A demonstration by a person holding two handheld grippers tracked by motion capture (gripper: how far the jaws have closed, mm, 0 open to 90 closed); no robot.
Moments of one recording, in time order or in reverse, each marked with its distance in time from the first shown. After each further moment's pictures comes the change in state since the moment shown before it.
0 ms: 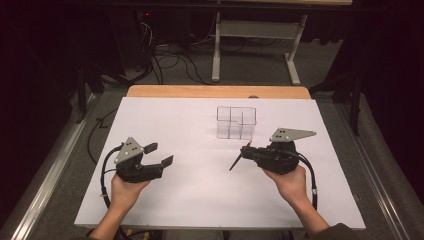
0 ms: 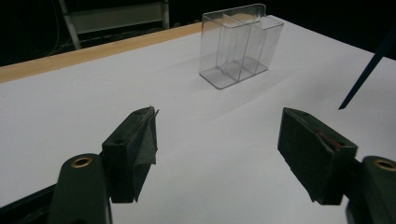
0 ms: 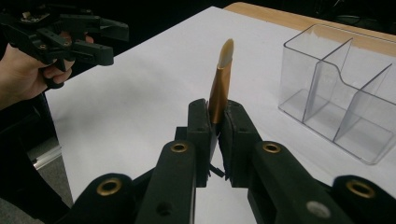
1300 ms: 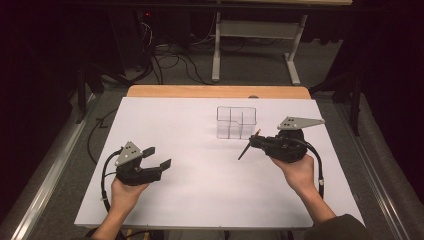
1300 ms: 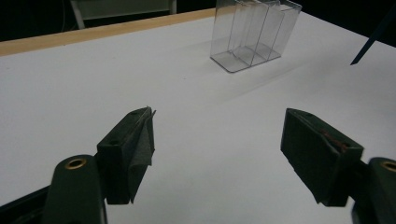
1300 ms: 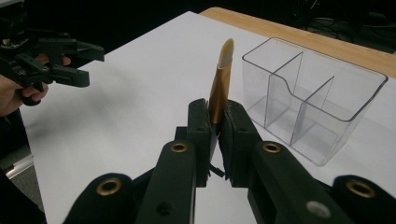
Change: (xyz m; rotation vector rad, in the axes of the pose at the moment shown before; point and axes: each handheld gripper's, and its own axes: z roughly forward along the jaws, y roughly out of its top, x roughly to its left) left arm 0.006 -0.018 0.004 0.025 0.016 -0.038; right arm -0.023 0.016 -0.011 0.003 -0.065 0.003
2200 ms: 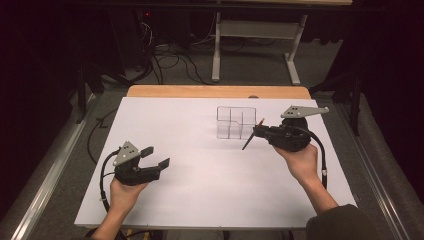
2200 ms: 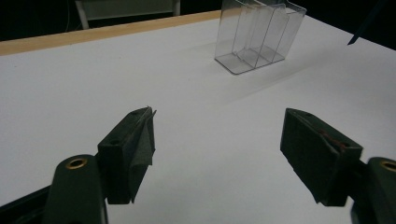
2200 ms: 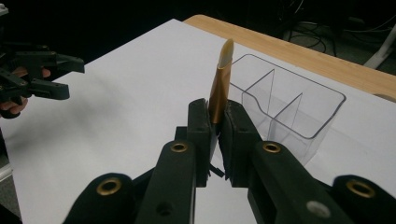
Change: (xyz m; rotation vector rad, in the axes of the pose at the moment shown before) left arm 0.003 -0.001 -0.001 -0.007 0.009 -0.019; right arm -0.014 0.020 -0.004 -0.001 -0.047 -0.003
